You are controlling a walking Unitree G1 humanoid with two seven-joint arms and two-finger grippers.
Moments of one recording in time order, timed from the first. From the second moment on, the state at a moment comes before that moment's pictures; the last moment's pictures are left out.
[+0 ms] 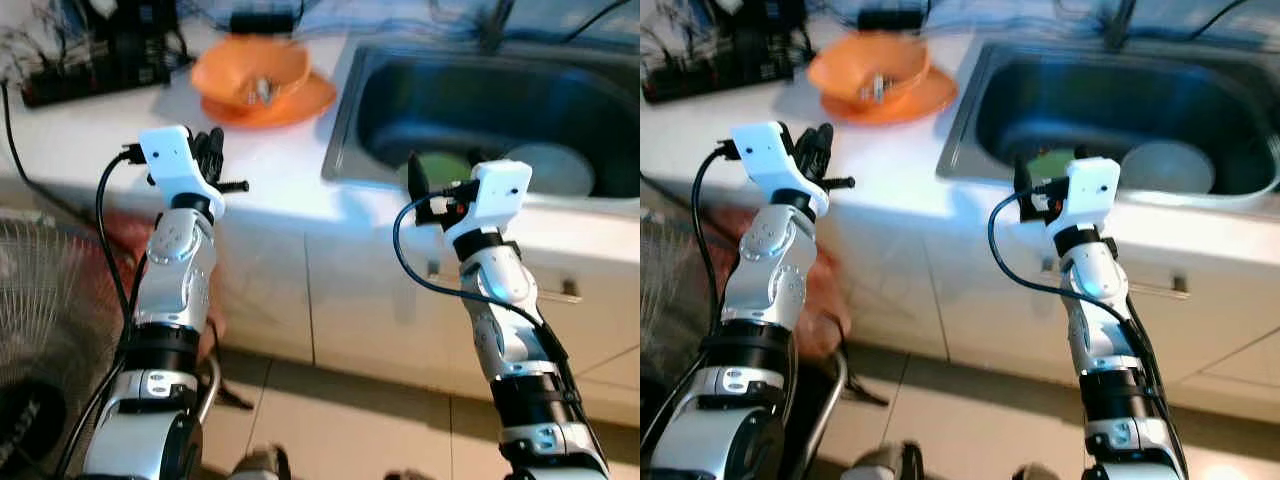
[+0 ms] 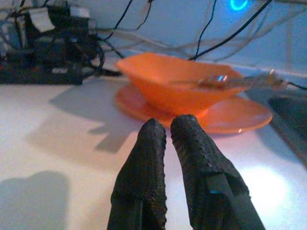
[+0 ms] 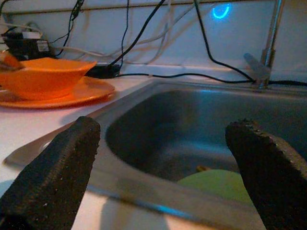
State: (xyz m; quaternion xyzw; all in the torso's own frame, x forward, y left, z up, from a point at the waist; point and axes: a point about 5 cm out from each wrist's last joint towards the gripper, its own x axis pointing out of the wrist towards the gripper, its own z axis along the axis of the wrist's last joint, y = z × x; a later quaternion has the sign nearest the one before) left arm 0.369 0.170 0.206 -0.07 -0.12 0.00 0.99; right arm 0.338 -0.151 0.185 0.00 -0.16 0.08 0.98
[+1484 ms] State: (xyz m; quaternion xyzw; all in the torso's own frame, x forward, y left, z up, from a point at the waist) left arm 0.369 0.160 0.203 -0.08 -0.12 -0.01 0.99; right arm 0.337 -0.158 0.181 -0.01 -0.15 0.07 0.99
